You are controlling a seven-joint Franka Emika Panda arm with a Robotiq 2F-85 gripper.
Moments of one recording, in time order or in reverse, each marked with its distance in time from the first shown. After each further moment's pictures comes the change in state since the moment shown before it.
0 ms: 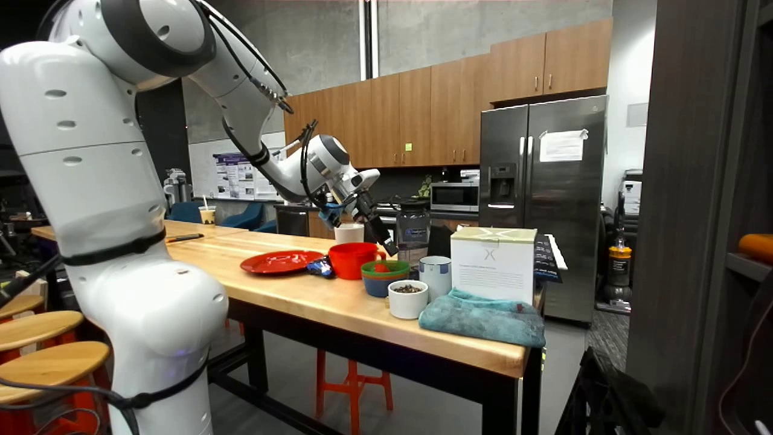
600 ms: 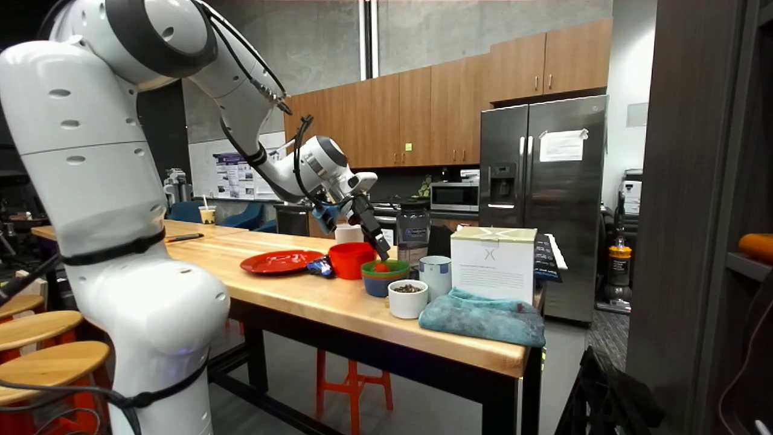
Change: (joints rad) arm 0.027 0.006 0.001 0.000 0.020 -0.145 -0.040
